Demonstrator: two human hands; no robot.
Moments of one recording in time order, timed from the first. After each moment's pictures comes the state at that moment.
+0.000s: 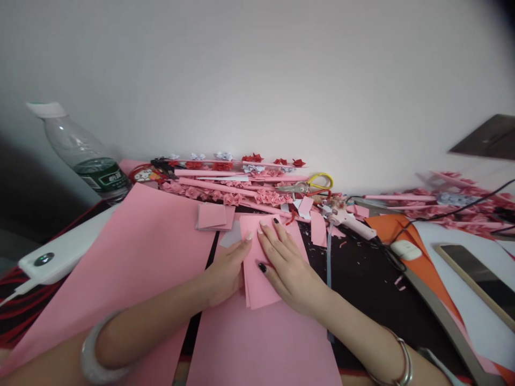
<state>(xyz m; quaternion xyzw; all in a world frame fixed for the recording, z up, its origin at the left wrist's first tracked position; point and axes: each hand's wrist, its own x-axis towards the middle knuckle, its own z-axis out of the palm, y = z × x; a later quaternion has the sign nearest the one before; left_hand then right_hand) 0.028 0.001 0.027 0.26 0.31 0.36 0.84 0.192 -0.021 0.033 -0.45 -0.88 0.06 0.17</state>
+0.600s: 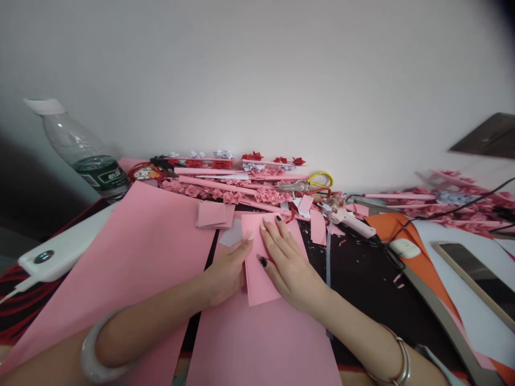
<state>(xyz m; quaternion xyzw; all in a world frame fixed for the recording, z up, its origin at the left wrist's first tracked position) 0.030 -0.003 0.030 0.25 0.31 0.36 0.84 0.190 -0.022 0.033 -0.47 -0.86 0.06 0.17</state>
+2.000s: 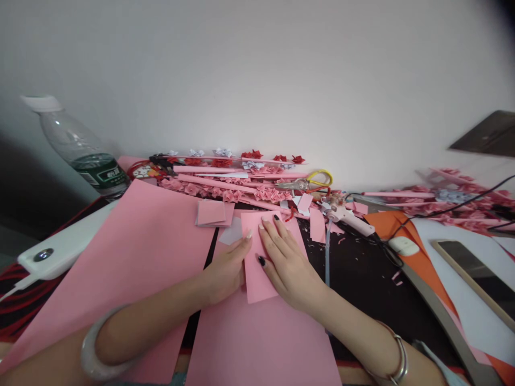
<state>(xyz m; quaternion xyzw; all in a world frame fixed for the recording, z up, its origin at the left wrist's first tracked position) 0.031 -0.002 0.025 0.24 0.29 0.37 0.85 0.187 -0.025 0.034 -0.47 -0.87 0.01 0.15</state>
